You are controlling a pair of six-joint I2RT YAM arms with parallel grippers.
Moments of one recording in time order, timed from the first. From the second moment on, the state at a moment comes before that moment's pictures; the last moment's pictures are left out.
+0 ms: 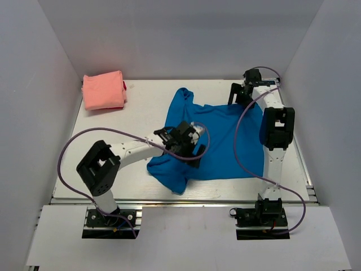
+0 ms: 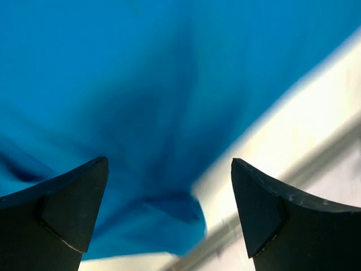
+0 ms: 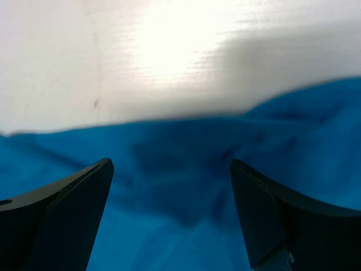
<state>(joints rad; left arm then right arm) -0.89 1.71 1.16 -0.49 0.17 -0.31 0.05 2.36 2.00 -0.63 -0.12 0.22</state>
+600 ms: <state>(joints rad) -0.65 2.28 1.85 -0.61 -0.20 -0.18 0.04 1.60 1.22 -0.51 0.07 0.40</state>
